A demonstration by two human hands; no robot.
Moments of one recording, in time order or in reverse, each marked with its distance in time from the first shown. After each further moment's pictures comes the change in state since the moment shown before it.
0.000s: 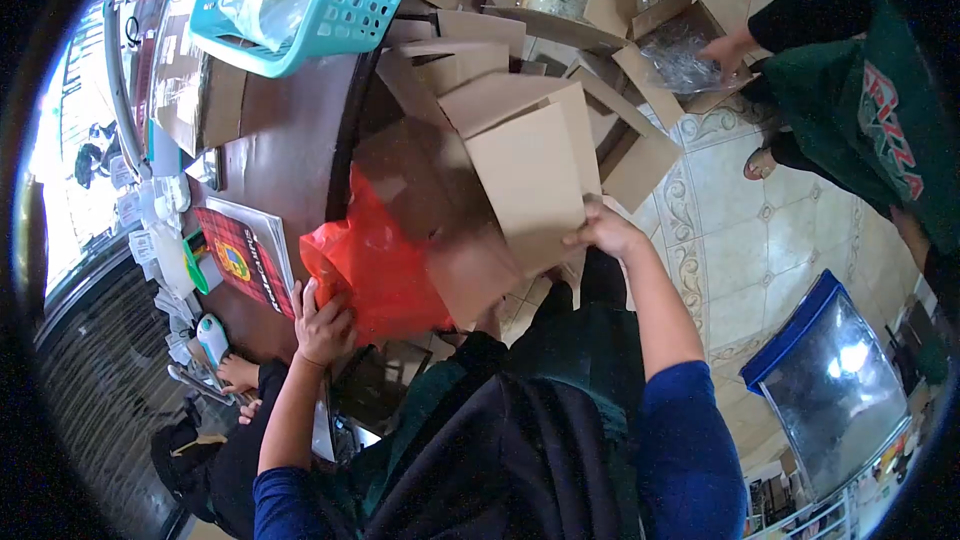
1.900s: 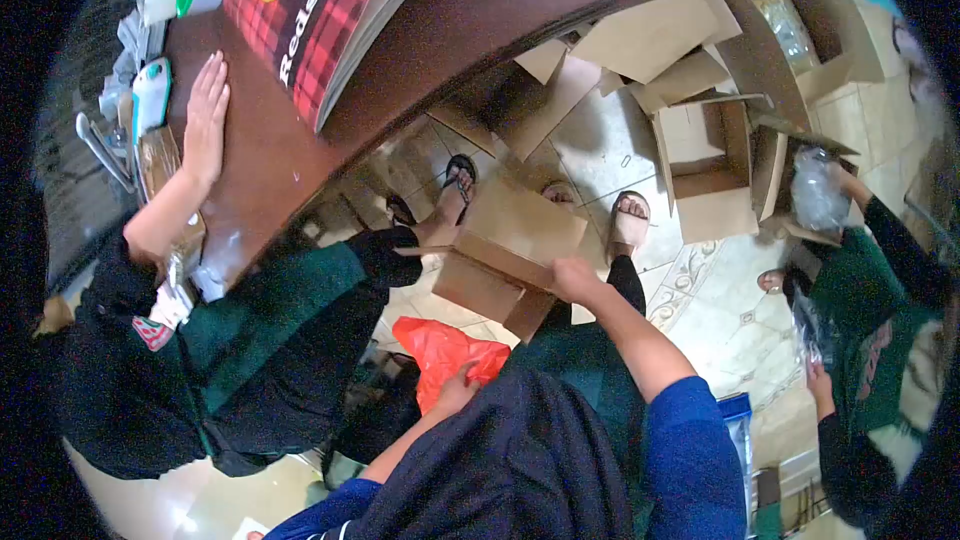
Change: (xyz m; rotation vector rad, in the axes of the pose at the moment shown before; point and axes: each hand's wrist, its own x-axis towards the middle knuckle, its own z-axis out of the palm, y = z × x) left_hand -0.161 0.382 0.179 -1.384 -0.708 -1.409; right_hand 0.038 0.135 0.139 -1.546 -0.590 0.207
